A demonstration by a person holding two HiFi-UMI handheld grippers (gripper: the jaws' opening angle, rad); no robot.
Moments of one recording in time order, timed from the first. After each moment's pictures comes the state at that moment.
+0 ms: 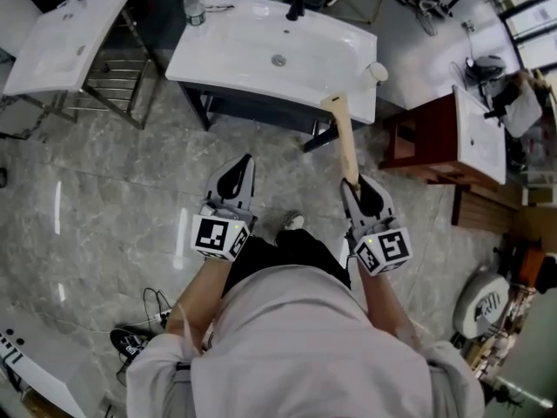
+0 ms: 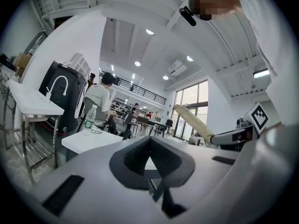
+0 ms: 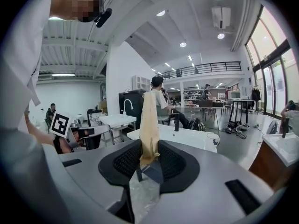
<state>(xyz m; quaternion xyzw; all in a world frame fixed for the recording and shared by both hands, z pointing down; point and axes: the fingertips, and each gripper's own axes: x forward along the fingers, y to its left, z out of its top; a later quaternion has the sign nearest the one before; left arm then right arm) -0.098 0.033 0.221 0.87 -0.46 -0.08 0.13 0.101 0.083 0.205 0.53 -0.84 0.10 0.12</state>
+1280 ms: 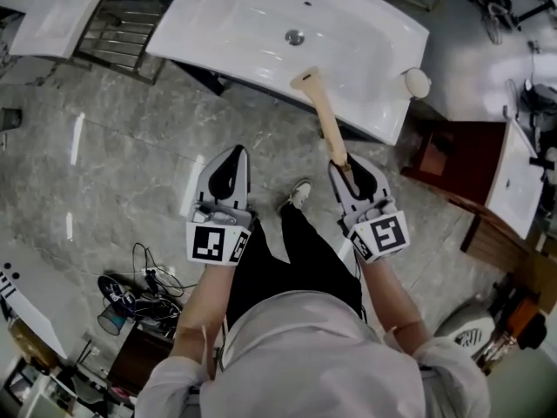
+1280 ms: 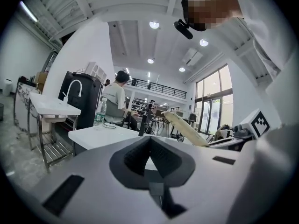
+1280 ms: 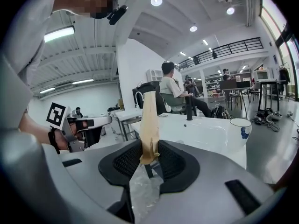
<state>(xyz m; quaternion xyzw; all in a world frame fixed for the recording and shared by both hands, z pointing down) -0.033 -0.044 0.273 0.80 -0.59 -0.03 0.12 0.142 -0.048 0.309 0.38 -0.90 0.15 0.12</state>
